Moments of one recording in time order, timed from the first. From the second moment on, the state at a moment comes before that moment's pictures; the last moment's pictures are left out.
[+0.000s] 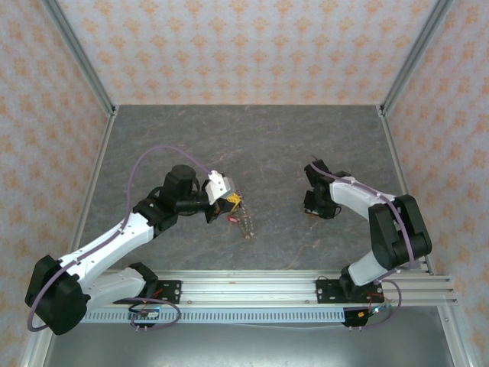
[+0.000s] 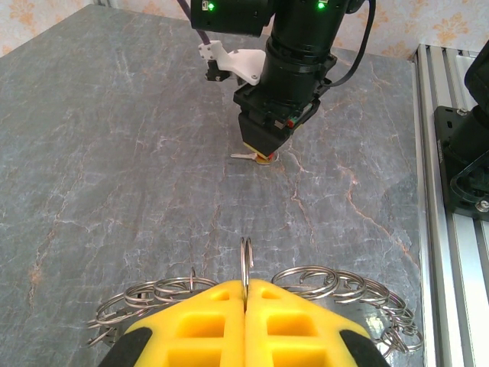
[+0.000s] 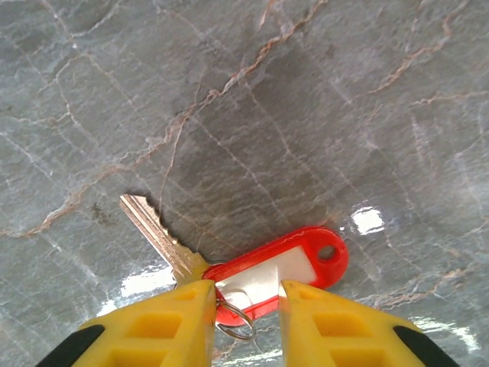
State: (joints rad) left arm -0.56 1.07 0.70 -0.15 0.57 0.27; right arm 0.32 1.54 0.83 -0.72 0.03 0.65
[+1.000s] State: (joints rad) left arm -0.56 1.07 0.70 -0.15 0.57 0.27; right arm 0.40 1.53 0.87 -0.75 0.02 0.61
